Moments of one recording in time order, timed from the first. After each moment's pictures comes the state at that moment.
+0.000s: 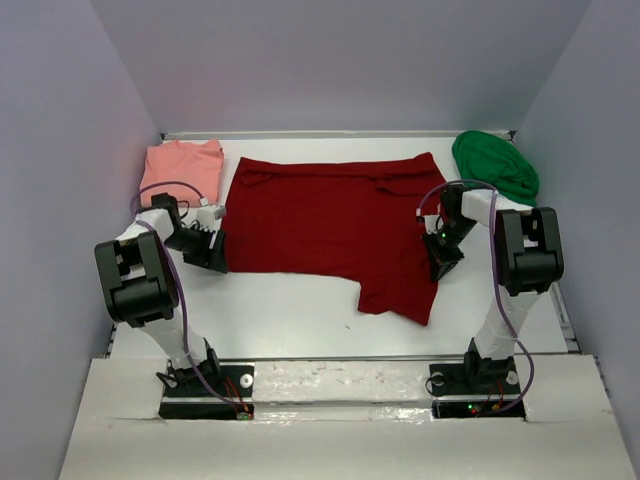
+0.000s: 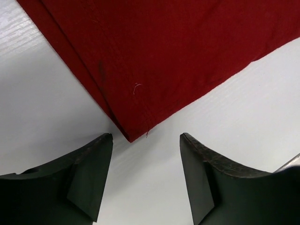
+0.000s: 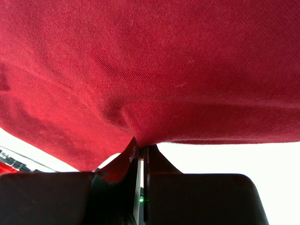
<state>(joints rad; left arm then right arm) 0.27 1.71 1.03 -0.79 0.54 0.63 0.05 1.92 1.23 -1.04 -0.31 -0.29</state>
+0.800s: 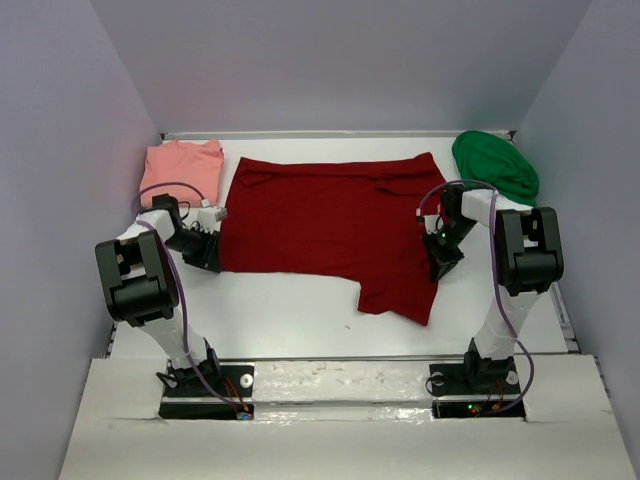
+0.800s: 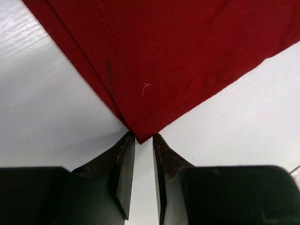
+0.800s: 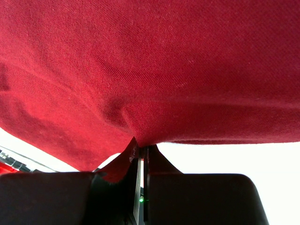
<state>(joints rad) 0.27 1.72 1.02 -0.78 0.52 0.66 0.05 1.92 1.23 -1.04 -0.31 -0.29</state>
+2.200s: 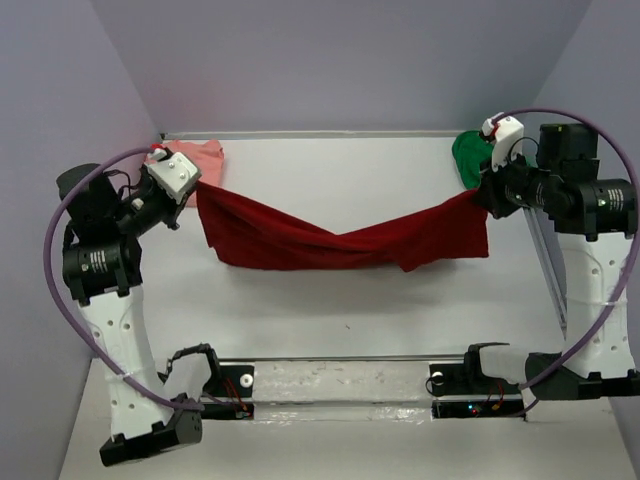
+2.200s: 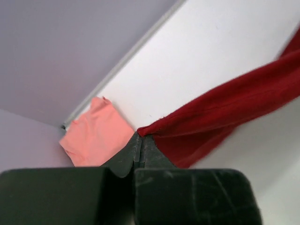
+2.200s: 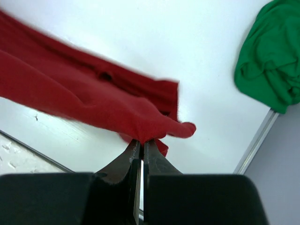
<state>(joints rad) 0.26 0.98 1.48 -0.94 0.81 0.74 0.05 1.24 1.82 -1.33 -0.33 -0.38</state>
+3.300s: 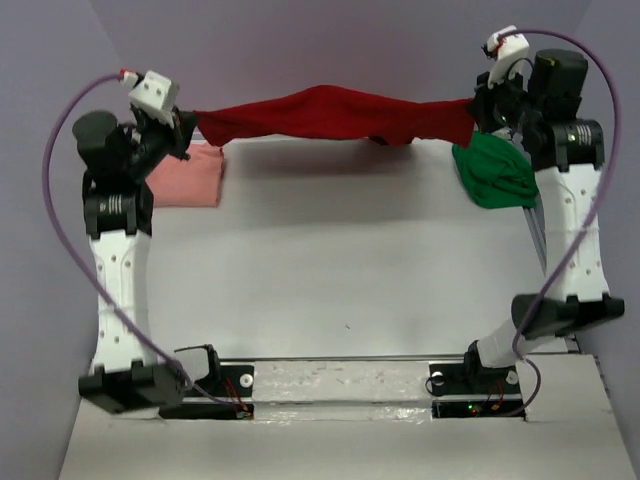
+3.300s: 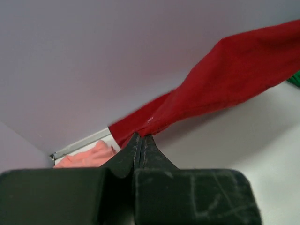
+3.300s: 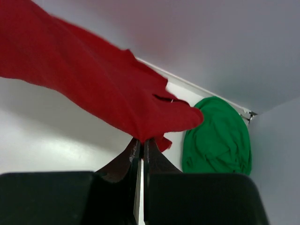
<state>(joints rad) 0.13 1.31 1.61 -0.31 0.59 0.12 0.05 1.67 2.22 -0.90 -0.25 -0.28</state>
